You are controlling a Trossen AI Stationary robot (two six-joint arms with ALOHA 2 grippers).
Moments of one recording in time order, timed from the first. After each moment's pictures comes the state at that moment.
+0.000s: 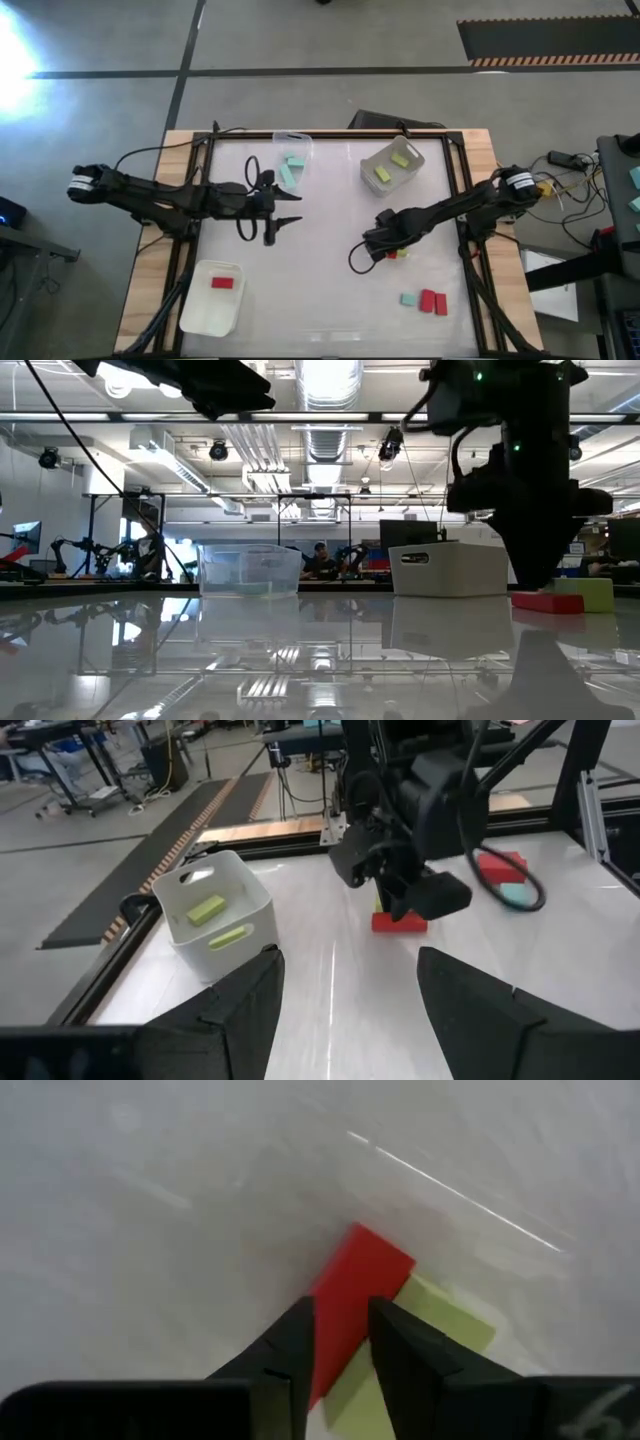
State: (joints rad) left arm -0.11 1.07 0.73 0.09 -0.22 0.09; right arm 0.22 1.66 0.98 -0.89 0.08 1.30
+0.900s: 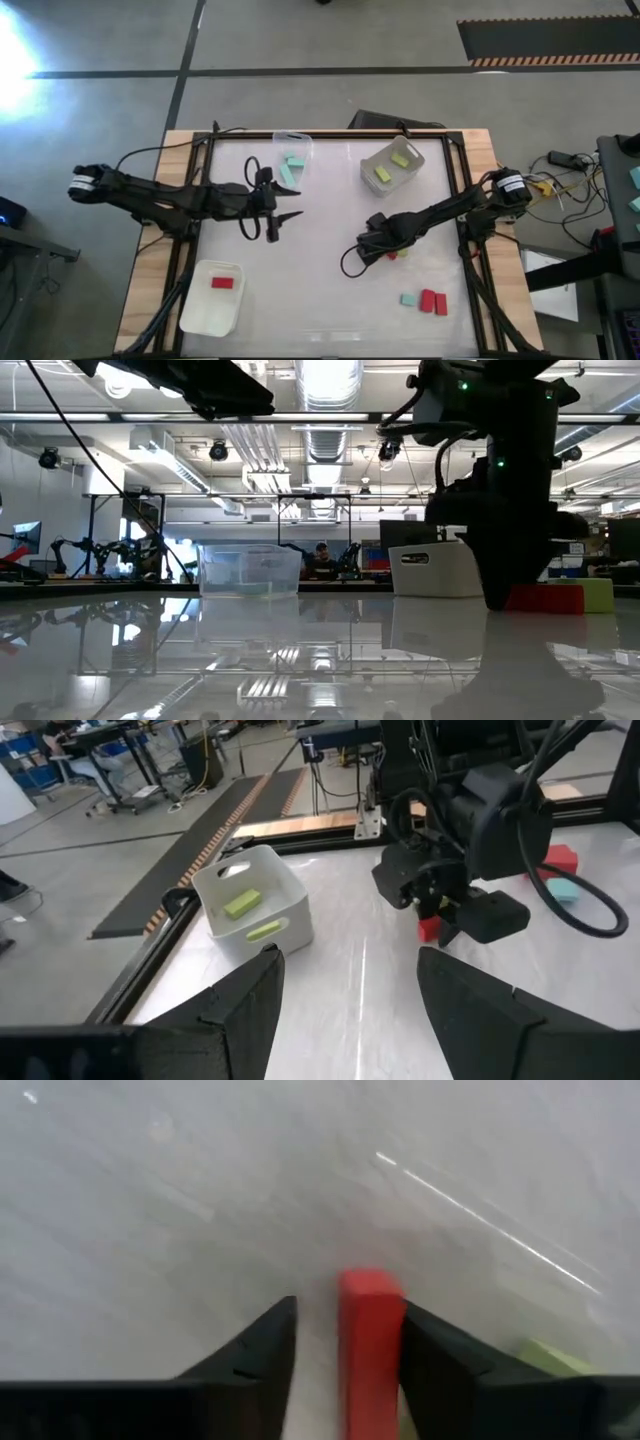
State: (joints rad) left arm -0.11 1.08 0.73 0.10 -0.32 0.10; right arm 0.22 1.74 0.97 -0.72 0.11 1.24
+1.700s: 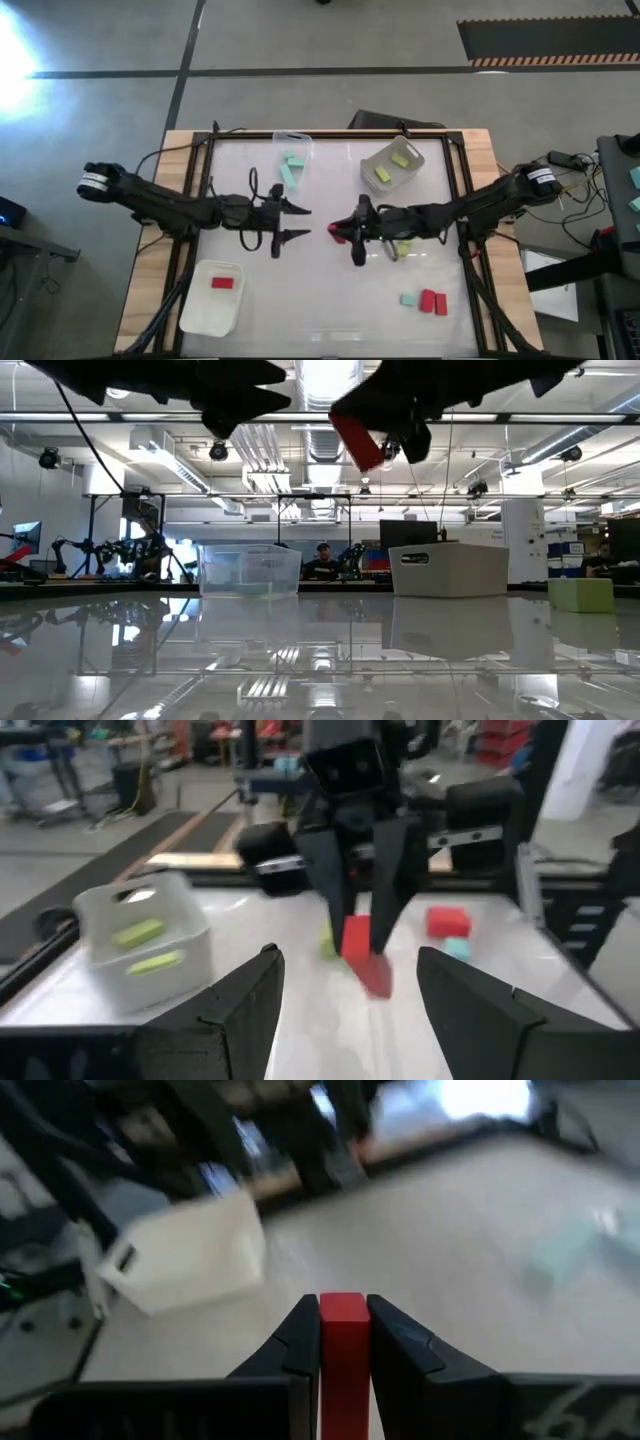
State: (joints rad) left arm -0.17 1.19 0.61 0.48 -0.18 -0.05; right arm 0.21 1.48 0.80 0.40 0.28 0.37
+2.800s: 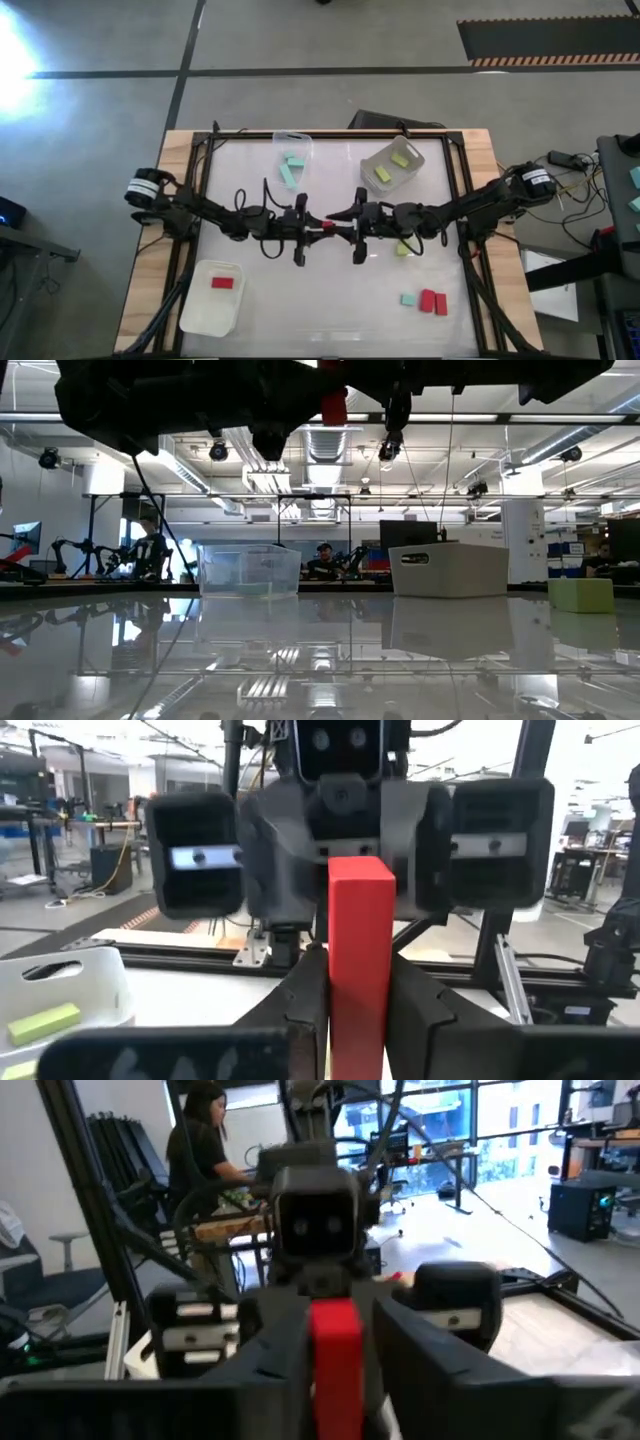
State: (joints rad) left arm -0.17 1.65 0.65 1.18 -0.14 -0.07; right arm 0.20 1.53 0.75 0.85 0.25 0.11
